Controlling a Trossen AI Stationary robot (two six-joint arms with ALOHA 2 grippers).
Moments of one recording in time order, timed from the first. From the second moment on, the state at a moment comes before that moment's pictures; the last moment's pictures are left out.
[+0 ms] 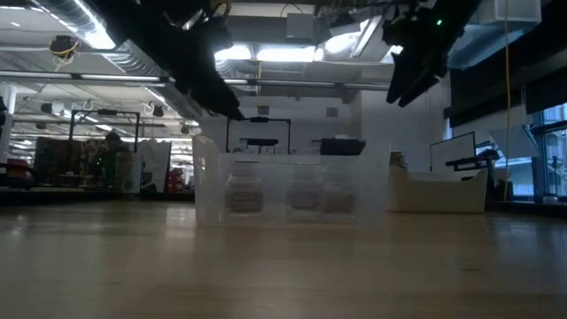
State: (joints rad) left arm 0.16 1.27 0.78 -0.16 -0.01 0.09; right arm -0.19 1.20 1.07 -0.84 0.35 0.27
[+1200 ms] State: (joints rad) left arm -0.17 1.54 0.78 0.35 -0.03 -0.17; right arm 0.75 1.20 1.07 -0.90 0.19 1.27
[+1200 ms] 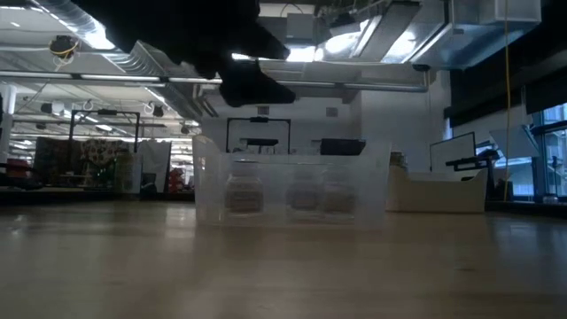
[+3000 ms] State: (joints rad) left arm -0.23 1.58 0.78 0.48 -0.14 -0.20; right arm 1.15 1.58 1.21 -1.21 -0.13 1.90
